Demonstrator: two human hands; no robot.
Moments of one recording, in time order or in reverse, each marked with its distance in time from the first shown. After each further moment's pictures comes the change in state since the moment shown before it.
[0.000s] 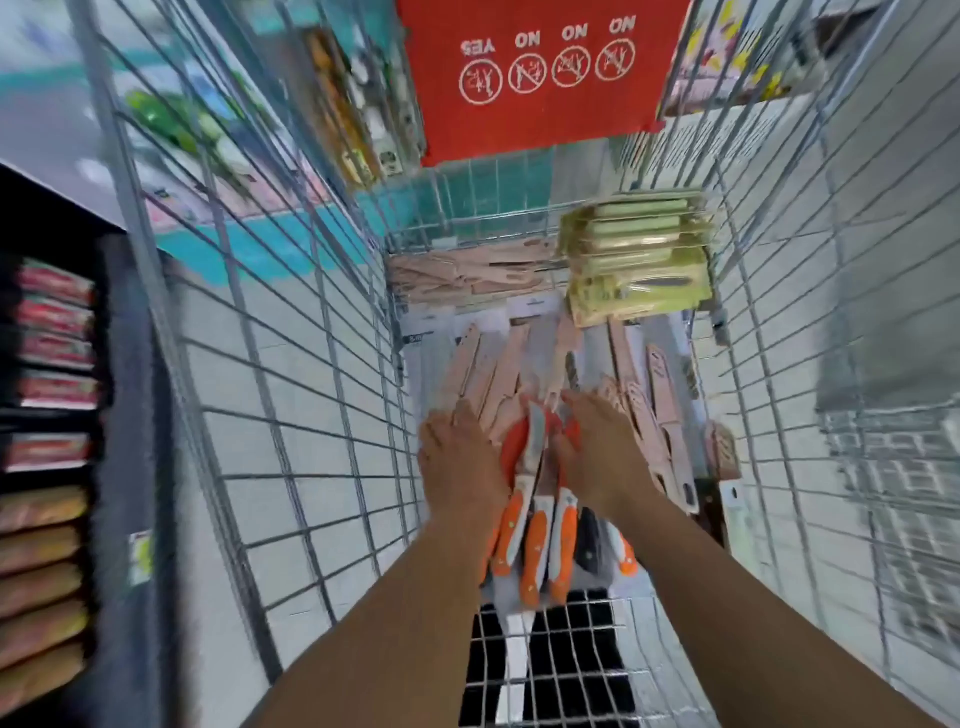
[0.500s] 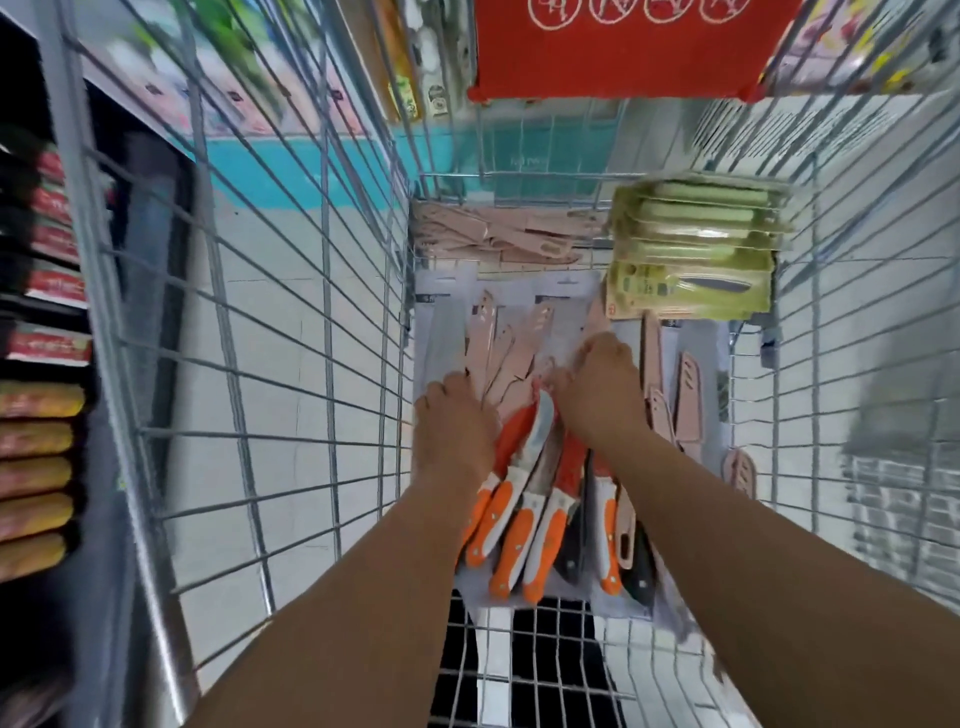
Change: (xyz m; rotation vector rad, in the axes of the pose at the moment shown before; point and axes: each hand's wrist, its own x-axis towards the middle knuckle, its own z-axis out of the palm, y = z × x) left_hand 0.029 0.002 0.009 -0.219 0.127 -0.098; right_hand 0.068 -0.012 -0.004 0.030 0.053 0.111
